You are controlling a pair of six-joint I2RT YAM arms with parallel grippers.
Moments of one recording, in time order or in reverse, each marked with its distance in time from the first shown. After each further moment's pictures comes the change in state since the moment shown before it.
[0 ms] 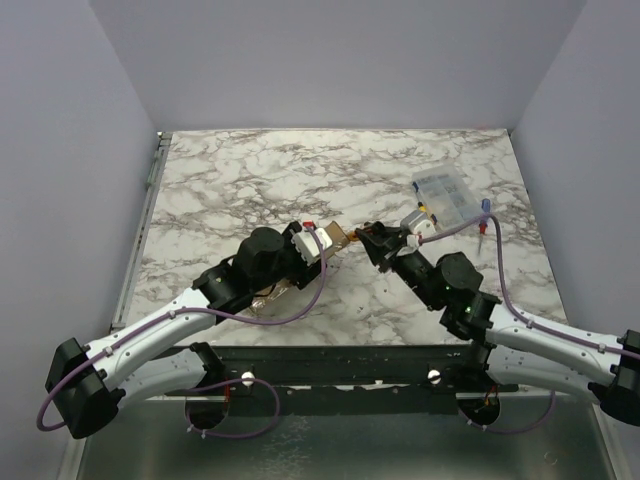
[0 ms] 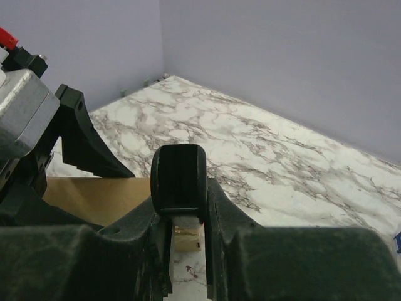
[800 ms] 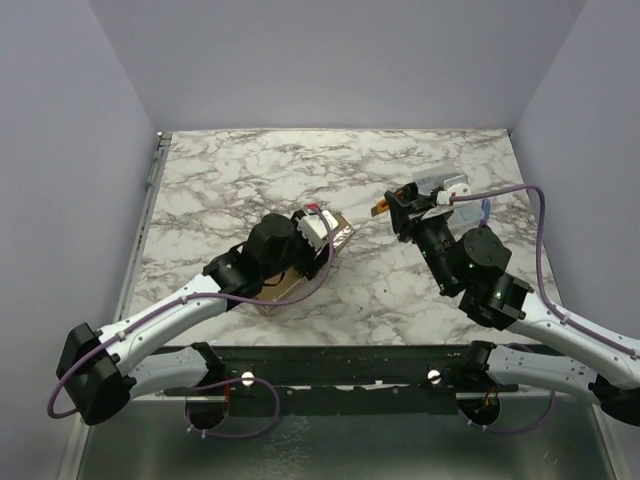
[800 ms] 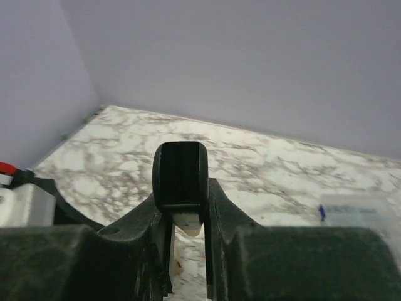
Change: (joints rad) left arm 0.007 0.092 0.079 -0.003 0.004 -0.076; right arm 0.002 -0.009 0.396 -0.410 0.253 0.039
